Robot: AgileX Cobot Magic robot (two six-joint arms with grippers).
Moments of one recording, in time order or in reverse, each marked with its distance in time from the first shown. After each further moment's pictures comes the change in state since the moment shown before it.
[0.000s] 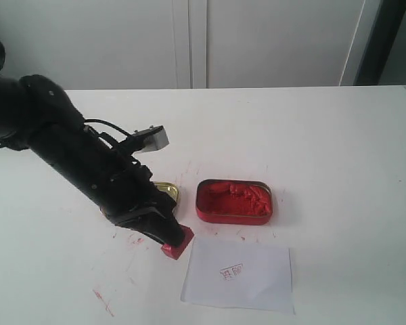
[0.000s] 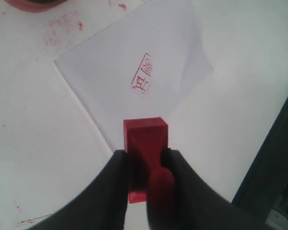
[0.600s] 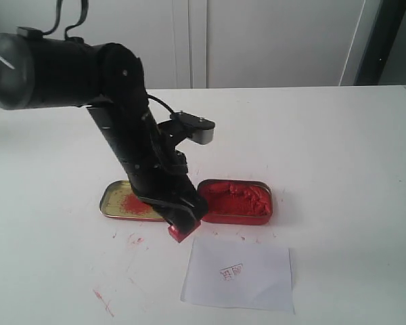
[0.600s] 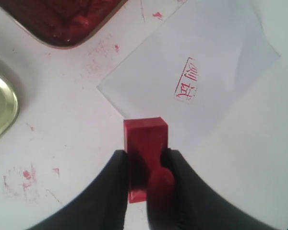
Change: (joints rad) left arm -0.191 0.080 -0.301 0.512 0.061 -0.365; right arm 0.000 0.000 0.000 0.000 0.000 0.000
